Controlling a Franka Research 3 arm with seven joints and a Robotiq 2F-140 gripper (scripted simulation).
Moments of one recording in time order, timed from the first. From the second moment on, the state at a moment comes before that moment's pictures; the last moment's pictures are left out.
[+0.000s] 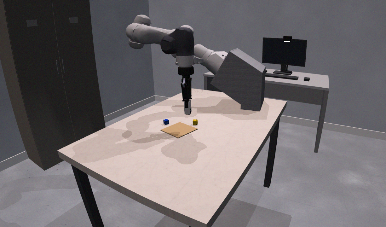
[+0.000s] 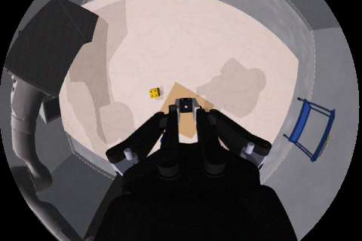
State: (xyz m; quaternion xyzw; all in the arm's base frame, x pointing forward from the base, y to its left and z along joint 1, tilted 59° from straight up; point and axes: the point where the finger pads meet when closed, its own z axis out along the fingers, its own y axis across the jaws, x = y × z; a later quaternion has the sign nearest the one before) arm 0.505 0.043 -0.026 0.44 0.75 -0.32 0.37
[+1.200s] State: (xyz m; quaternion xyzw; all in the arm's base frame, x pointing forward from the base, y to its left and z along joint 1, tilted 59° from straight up) arm 0.527 0.015 0.020 0.22 0.84 -0.41 0.27
